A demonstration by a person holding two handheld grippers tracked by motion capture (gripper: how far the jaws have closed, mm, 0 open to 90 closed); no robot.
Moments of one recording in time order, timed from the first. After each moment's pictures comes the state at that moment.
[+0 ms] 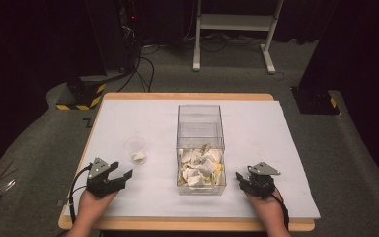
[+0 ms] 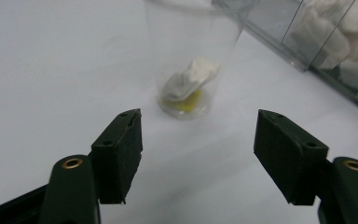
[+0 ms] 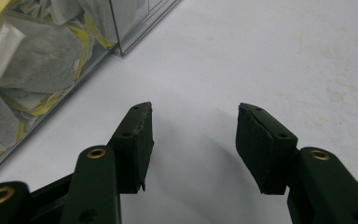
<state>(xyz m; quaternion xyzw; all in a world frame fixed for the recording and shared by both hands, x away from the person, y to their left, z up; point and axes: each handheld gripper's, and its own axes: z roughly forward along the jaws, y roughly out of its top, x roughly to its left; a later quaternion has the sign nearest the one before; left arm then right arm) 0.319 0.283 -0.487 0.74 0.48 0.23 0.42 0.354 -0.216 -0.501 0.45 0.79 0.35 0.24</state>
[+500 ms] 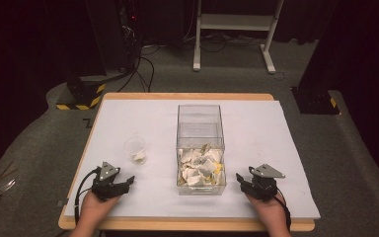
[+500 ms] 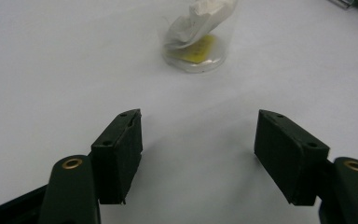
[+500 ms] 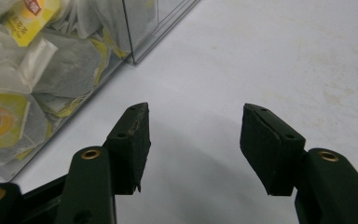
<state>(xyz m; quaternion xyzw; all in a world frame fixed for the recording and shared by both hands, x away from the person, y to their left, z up) 0.322 0.273 -0.507 0.77 0.48 0.24 0.35 0.344 -0.220 -0.495 0.44 0.78 0.38 0.24</state>
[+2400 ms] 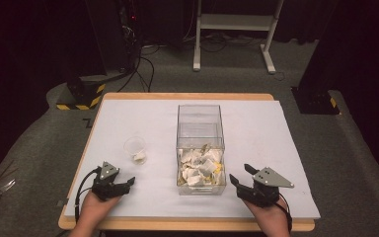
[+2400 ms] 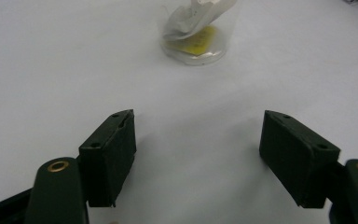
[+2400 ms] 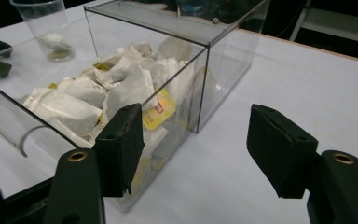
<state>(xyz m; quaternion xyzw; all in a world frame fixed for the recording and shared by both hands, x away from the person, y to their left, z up) 0.325 0.274 -0.509 0.77 0.49 0.22 0.35 0.306 -0.200 -0.437 0.38 0.76 0.47 0.25</state>
